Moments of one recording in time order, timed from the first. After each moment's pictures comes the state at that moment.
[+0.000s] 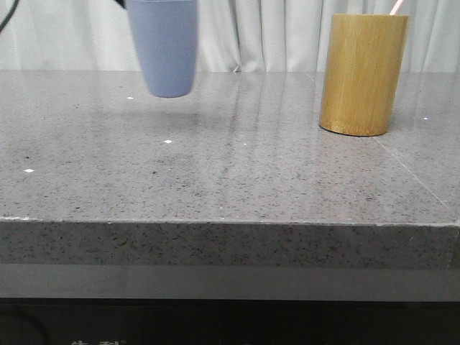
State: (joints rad) left arm -0.46 1.86 -1.95 -0.02 1.08 0.05; right arm 0.00 0.70 -0.72 0.03 0.62 0.02
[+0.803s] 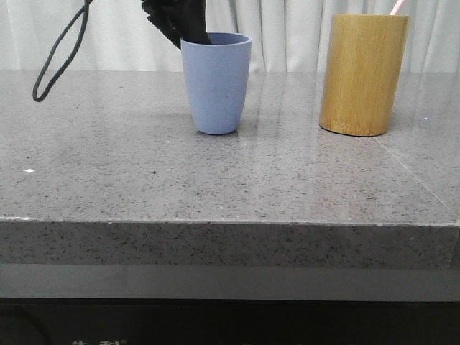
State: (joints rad) left arm -0.55 1.96 -1.95 -0.02 1.03 0.06; right arm 0.00 0.72 -0.72 0.03 0.62 0.02
